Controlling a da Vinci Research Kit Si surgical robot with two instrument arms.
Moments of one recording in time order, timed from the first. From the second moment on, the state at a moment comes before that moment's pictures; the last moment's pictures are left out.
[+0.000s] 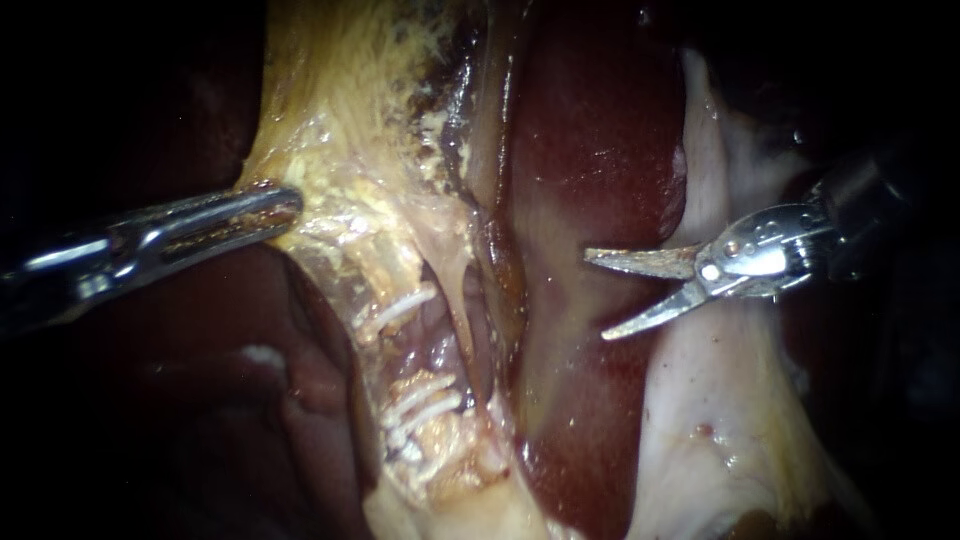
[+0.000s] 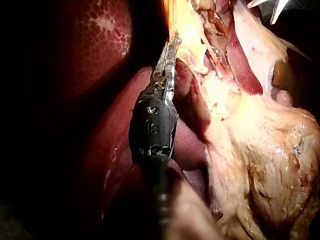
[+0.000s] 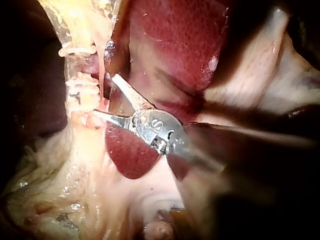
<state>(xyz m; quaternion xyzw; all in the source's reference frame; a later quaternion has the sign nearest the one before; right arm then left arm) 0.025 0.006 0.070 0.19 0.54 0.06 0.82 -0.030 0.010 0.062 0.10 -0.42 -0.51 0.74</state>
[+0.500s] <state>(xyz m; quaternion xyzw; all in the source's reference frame) 0.025 0.006 0.070 0.19 0.54 0.06 0.82 -0.037 0.011 0.067 0.12 -0.42 -0.50 0.75</state>
